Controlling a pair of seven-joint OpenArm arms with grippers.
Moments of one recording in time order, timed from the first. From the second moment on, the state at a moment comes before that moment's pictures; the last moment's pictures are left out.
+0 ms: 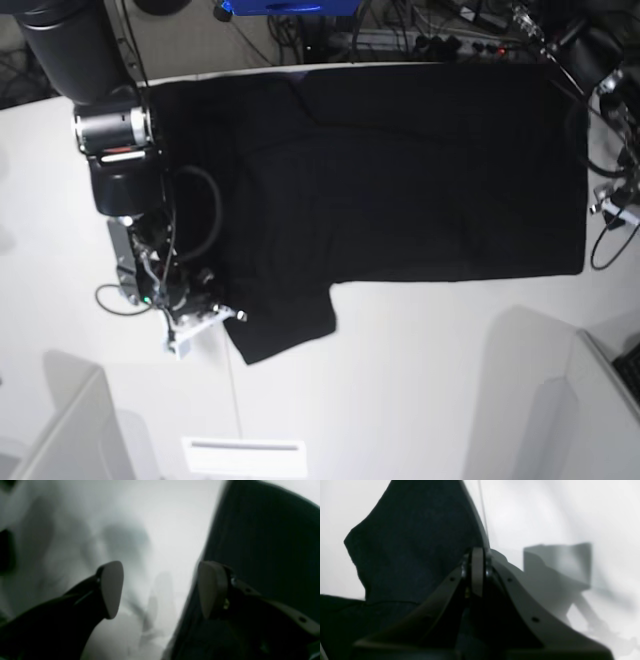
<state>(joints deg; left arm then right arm) -3.9 -22.4 -45.1 83.8 -9.3 -22.1 61.0 33.2 8.3 -9.7 38.2 37.0 2.4 -37.9</state>
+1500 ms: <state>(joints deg) -26.3 -27.4 -30.8 38.5 -2.4 -20.8 38.9 33.2 8.5 -9.7 38.1 36.7 2.4 -37.7</state>
